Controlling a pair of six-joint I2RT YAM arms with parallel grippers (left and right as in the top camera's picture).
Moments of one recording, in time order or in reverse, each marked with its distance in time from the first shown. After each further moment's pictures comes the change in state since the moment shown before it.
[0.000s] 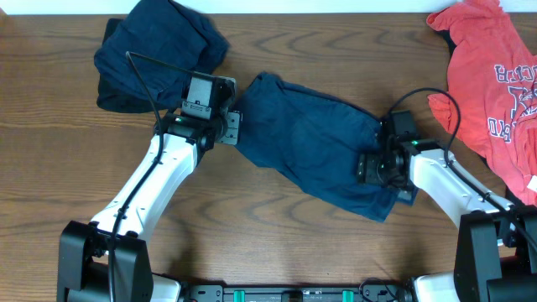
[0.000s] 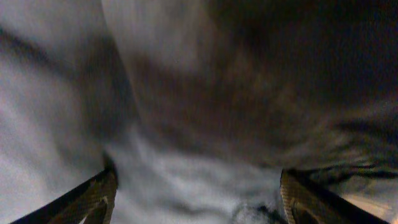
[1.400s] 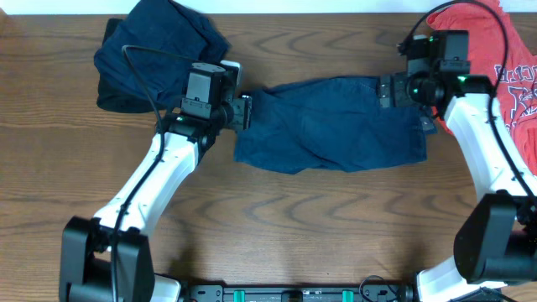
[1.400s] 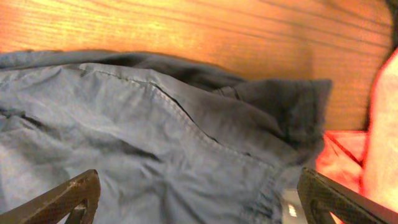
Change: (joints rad) left arm 0.000 0.029 0.001 0.220 0.088 -0.006; right arm -0.164 0.127 0.569 -0.037 -0.114 -0.431
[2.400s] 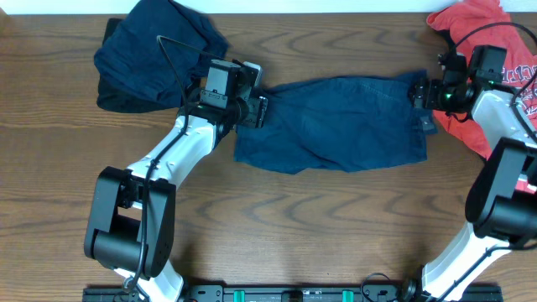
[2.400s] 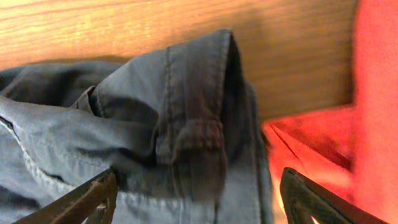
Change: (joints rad) left arm -0.022 0.212 0.064 0.099 0.095 0.090; right arm -0.250 0.284 0.001 0.200 -0.212 0.036
